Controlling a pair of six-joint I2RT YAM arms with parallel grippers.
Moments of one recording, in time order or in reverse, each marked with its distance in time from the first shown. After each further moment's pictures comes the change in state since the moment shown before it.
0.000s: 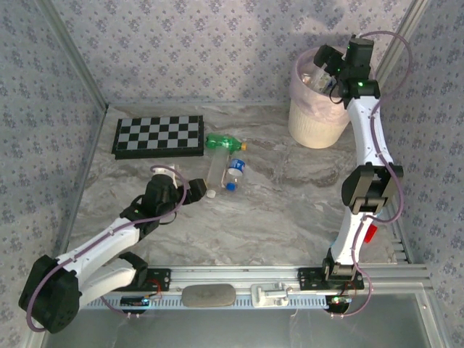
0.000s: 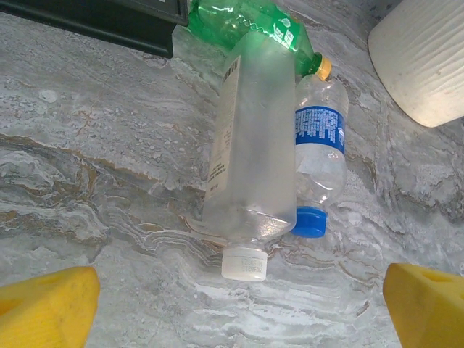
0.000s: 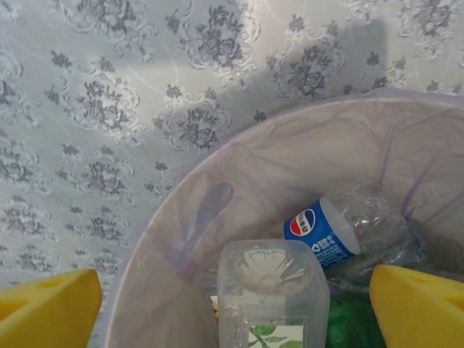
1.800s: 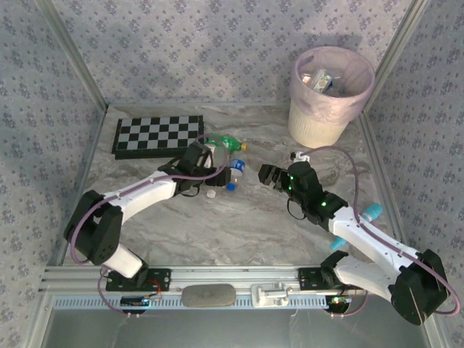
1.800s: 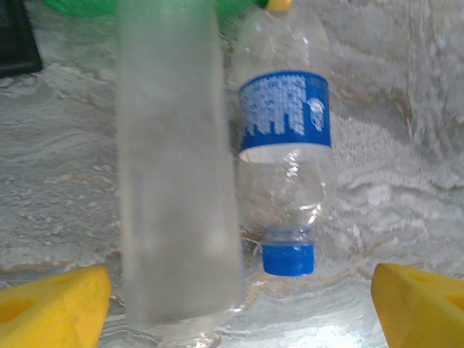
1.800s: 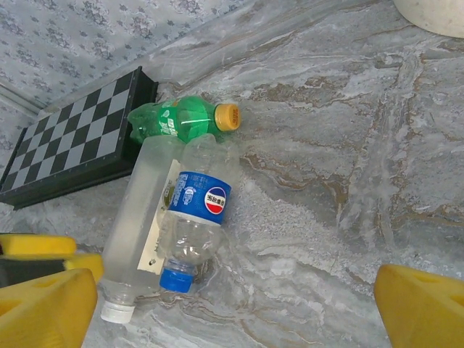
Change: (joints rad) left arm -0.106 0.578 0.534 -0.259 0.004 0.278; right arm 0.643 -0.948 -1.485 0.330 0.160 0.278
